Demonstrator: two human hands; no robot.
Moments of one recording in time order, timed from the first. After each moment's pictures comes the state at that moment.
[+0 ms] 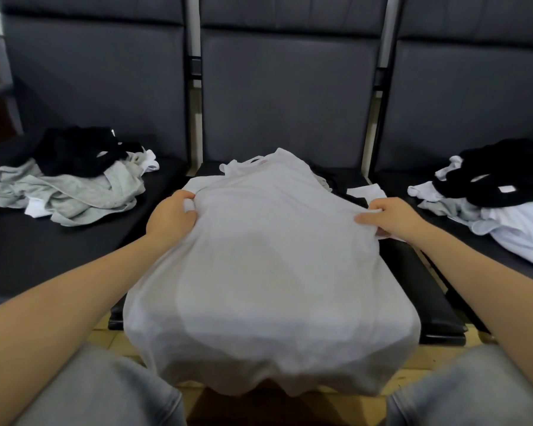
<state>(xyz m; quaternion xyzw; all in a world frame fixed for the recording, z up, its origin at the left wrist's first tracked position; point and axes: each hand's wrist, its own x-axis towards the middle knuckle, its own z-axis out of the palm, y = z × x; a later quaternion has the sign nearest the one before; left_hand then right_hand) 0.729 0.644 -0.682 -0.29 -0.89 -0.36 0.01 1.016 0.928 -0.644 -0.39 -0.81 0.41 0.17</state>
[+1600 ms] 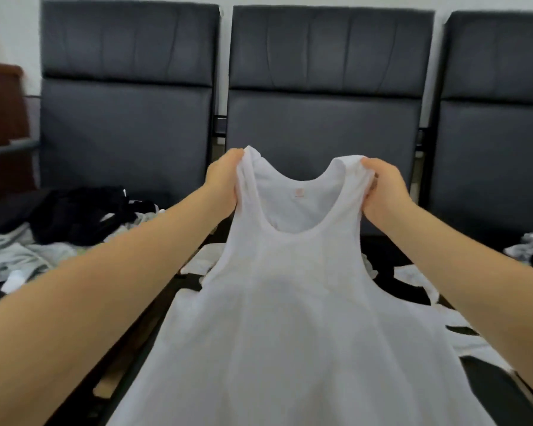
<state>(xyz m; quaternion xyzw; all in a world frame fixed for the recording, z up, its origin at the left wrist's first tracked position) 0.669 0.777 -0.539 -0.12 -0.56 -0.79 -0.22 0.823 0.959 -0.549 -0.22 -0.55 0.70 0.40</state>
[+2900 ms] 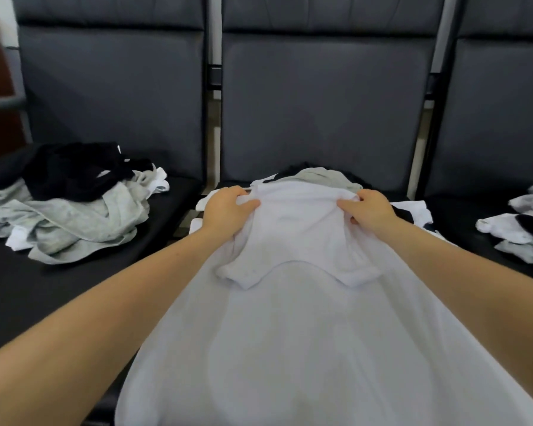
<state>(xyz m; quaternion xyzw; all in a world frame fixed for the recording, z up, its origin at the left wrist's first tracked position) 0.682 0.755 -0.671 -0.32 -0.86 -0.40 0.05 0.847 0.967 -0.663 -0.38 -0.80 0.38 0.25</state>
